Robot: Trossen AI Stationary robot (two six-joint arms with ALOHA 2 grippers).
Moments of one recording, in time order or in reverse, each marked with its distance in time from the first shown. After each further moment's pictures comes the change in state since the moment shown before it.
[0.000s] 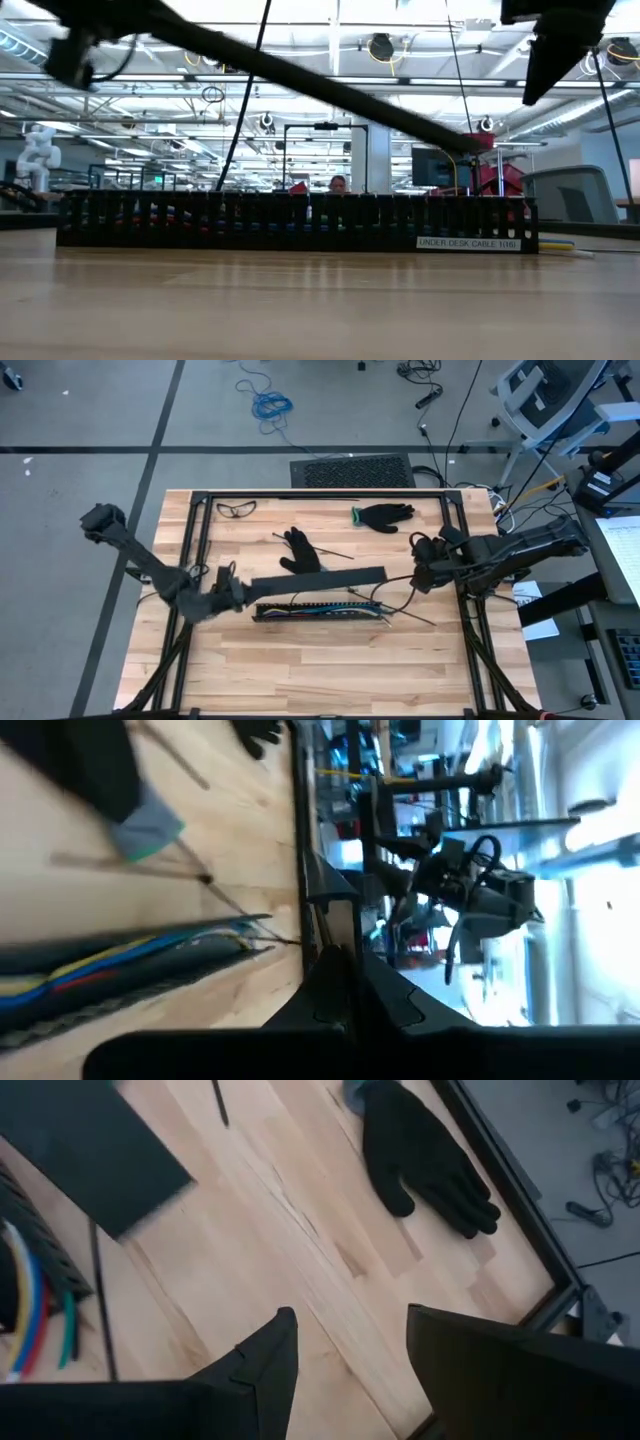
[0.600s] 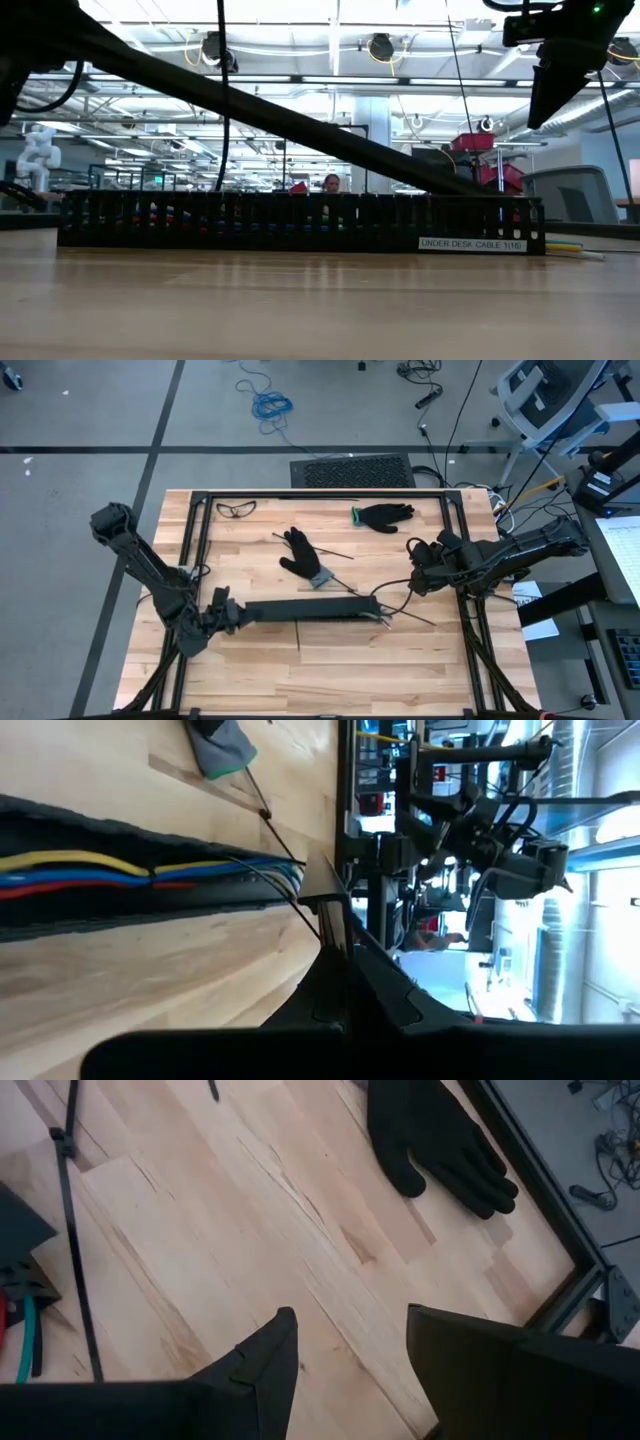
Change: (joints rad) left arm -0.211 0.154 -0.031 -0.091 -0.091 -0.363; right arm 0.000 -0.006 -0.111 0.075 -0.004 0.046
